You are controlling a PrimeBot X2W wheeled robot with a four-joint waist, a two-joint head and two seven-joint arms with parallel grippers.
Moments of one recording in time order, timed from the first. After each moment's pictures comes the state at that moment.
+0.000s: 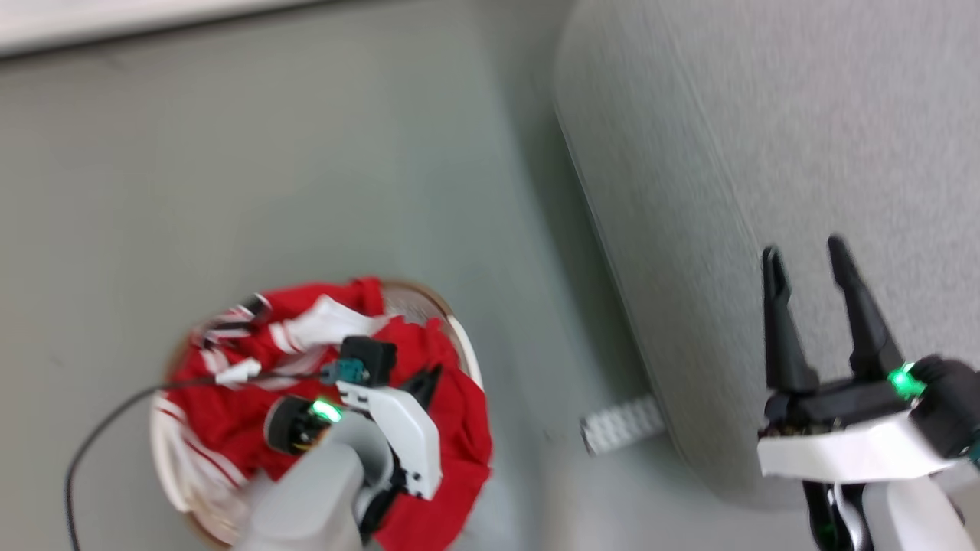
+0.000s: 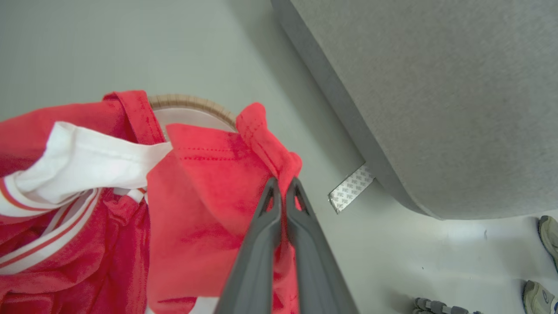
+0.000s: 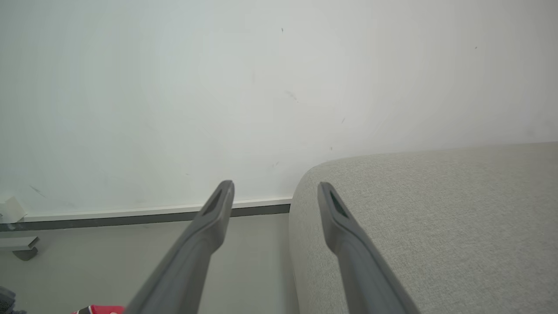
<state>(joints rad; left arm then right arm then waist) -0.71 0.08 -0.65 1.01 -0.50 -0.13 -0.12 -0.29 -0.05 0.12 0.04 0.33 0.13 -0.26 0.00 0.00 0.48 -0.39</state>
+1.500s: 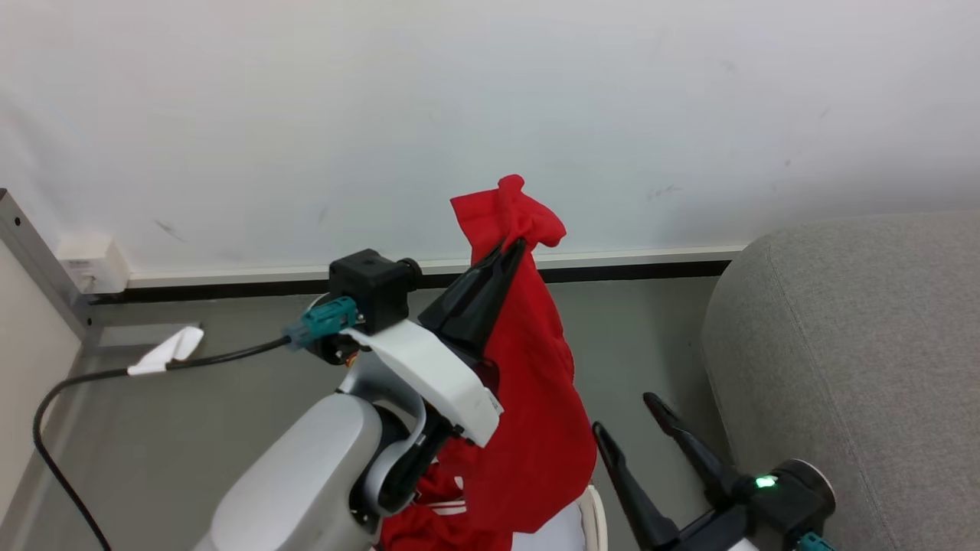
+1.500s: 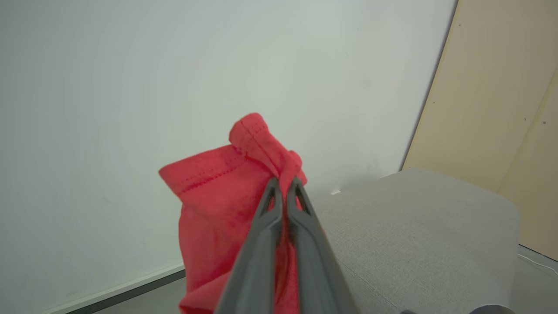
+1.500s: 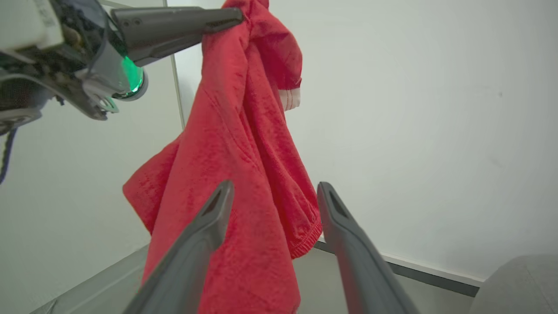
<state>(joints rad) -0.61 0.23 -0.66 0.10 -0.64 0.05 -0.02 -0.14 -0.12 0.47 0.12 0.34 0.13 -0.26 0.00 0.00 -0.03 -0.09</state>
